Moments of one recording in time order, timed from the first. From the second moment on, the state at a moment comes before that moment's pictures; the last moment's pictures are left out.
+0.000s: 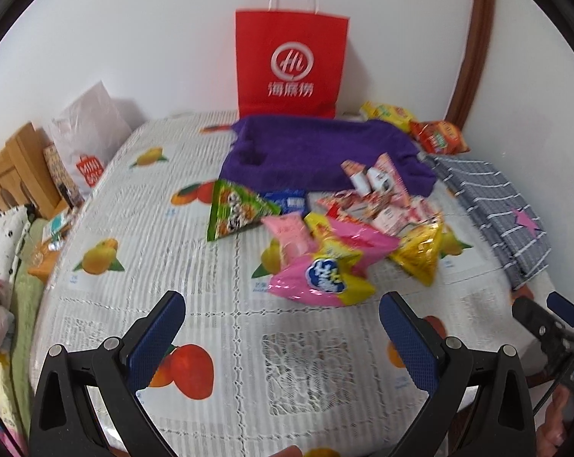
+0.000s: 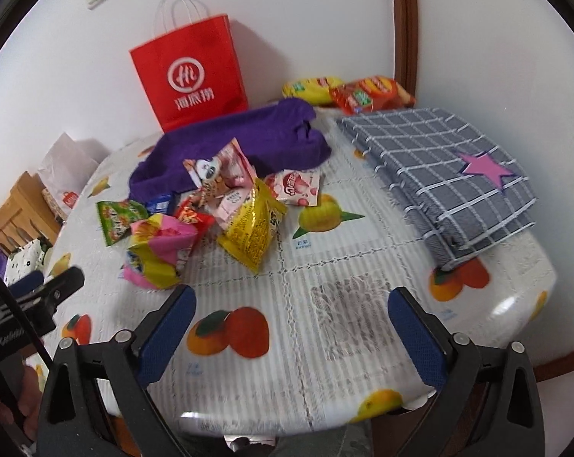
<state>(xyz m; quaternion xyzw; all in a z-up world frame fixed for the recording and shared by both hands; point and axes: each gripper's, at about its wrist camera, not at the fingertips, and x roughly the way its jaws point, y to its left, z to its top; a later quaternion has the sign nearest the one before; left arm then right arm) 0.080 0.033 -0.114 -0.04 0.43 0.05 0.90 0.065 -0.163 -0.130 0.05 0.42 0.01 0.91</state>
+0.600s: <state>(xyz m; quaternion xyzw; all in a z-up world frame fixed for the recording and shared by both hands) 0.114 0.071 -0.155 -0.07 0.46 0.04 0.88 0.179 -0.133 -0.183 0.06 0.43 0.00 0.90</state>
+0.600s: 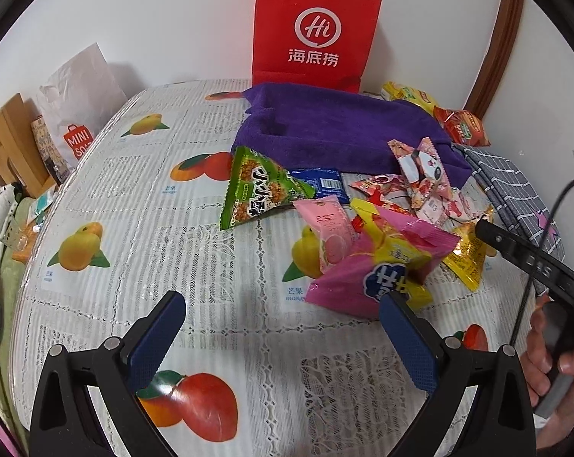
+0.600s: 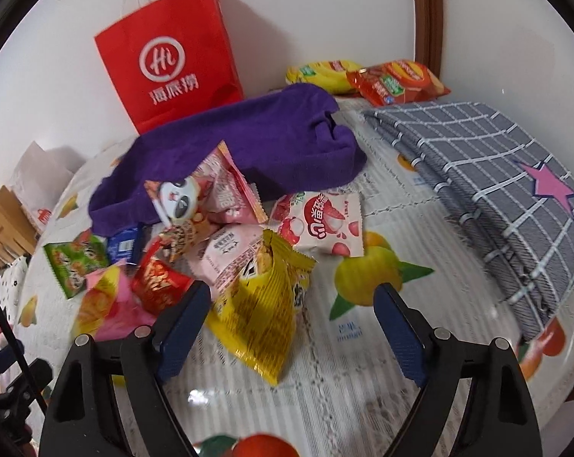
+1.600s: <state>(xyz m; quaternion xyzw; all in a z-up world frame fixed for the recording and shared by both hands) 0.165 -0.008 -0.186 0.01 0.49 -0.02 0.87 0.148 -0.190 -0.209 0.05 0.44 0.01 0.89</state>
